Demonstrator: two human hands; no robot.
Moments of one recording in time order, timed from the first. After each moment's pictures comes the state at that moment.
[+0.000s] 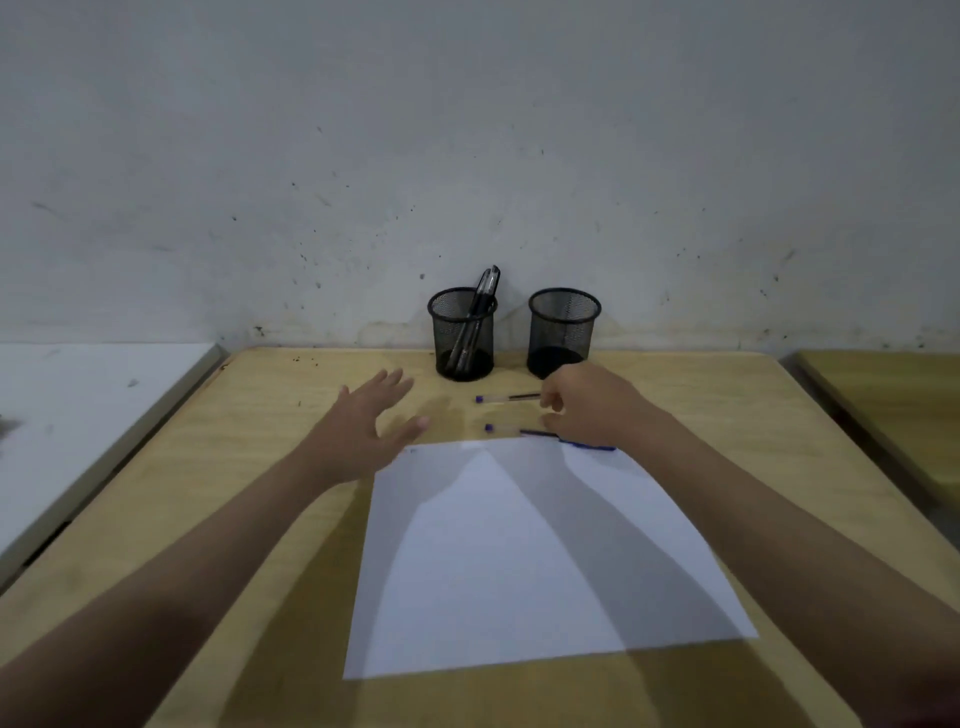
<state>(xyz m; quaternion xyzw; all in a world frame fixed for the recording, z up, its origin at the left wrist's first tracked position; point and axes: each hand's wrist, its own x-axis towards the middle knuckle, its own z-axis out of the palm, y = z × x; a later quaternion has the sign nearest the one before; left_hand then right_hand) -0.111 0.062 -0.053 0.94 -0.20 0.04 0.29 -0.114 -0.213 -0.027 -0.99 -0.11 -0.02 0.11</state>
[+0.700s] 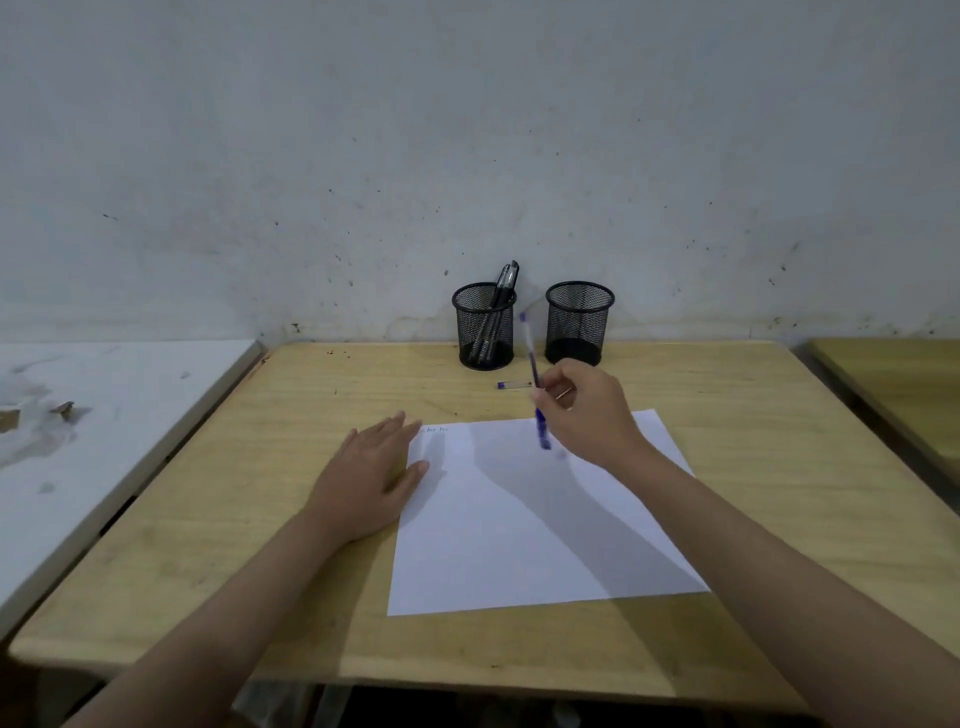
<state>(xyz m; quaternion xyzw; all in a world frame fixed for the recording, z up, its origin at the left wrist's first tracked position) -0.175 0.091 -0.089 0.96 -0.20 0.10 0.20 -0.171 -0.169 -0.041 -0.86 -0.05 -0.17 0.48</state>
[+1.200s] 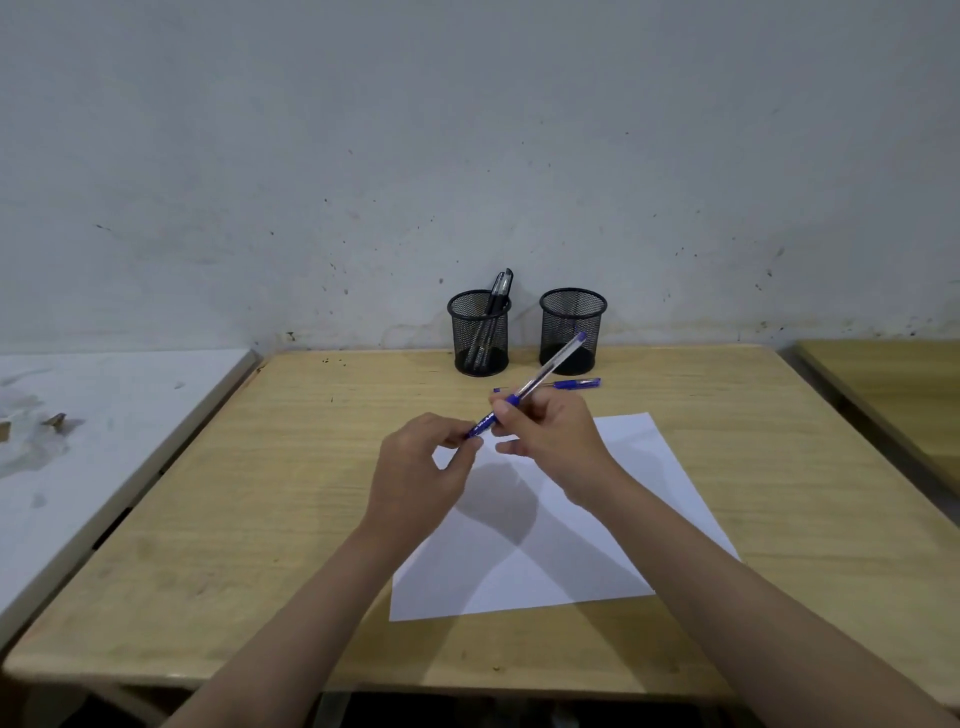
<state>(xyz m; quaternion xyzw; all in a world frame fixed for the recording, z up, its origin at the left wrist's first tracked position) -0.204 0.023 -0.054 0.84 -0.21 0.26 0.43 -0.199 -0.135 -0.035 -0.71 -0.02 -0.05 0.70</state>
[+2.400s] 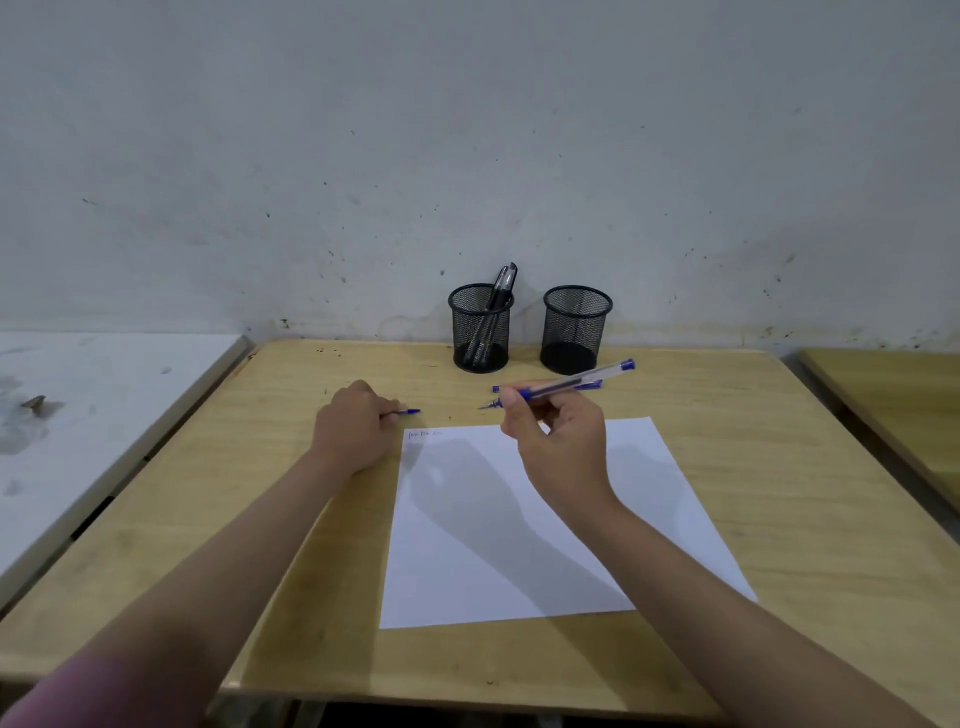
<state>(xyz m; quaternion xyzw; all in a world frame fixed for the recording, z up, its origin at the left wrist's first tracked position) -0.101 0.087 -0.078 0.98 -0.08 0.10 0.17 -0.207 -0.119 -0.036 -0.71 0.00 -0.23 0.66</state>
